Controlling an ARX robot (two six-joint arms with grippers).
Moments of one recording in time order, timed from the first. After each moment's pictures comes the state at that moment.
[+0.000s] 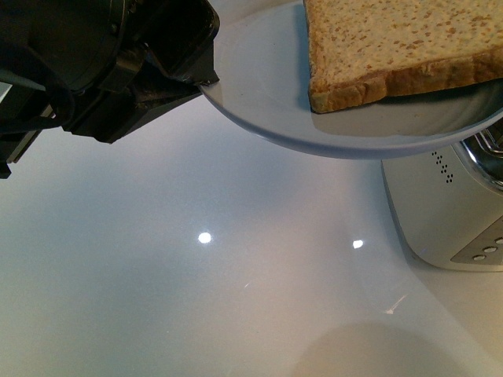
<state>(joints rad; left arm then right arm) -0.59 1.43 0.80 -0.03 0.00 -1.02 0.00 0.00 0.02 0.00 0.00 0.00</state>
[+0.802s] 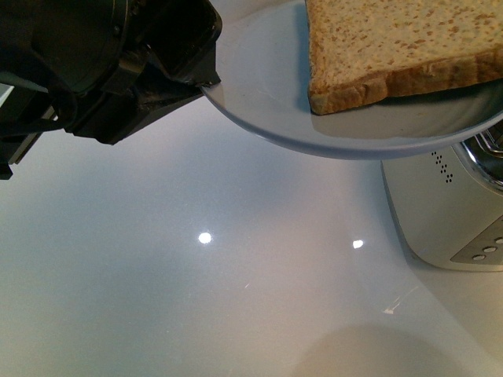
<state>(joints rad) -0.59 1.44 0.80 -0.03 0.00 -1.02 -0.01 0.25 0.15 -0.35 0.00 0.21</state>
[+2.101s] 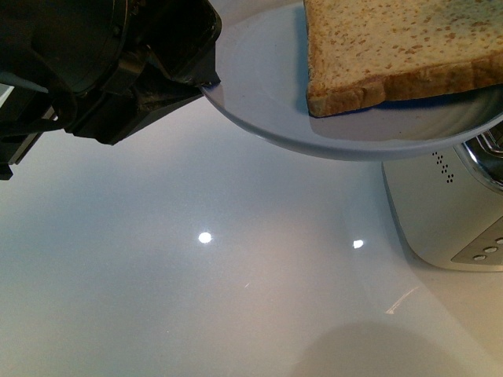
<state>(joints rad) -0.59 1.44 0.80 -0.03 0.00 -1.02 0.18 1.14 0.53 0.28 -0.26 0.91</state>
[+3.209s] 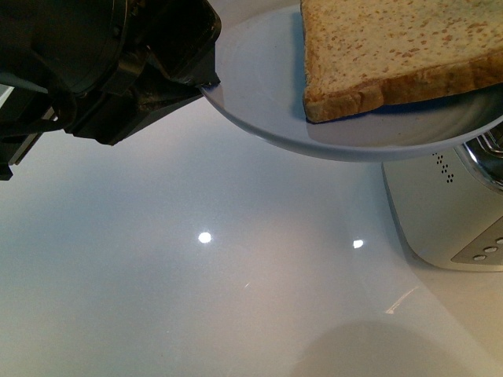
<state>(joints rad) -0.59 1.44 0.80 -0.04 0.00 -1.02 0.20 1.13 0.53 0.24 -0.26 0.98</state>
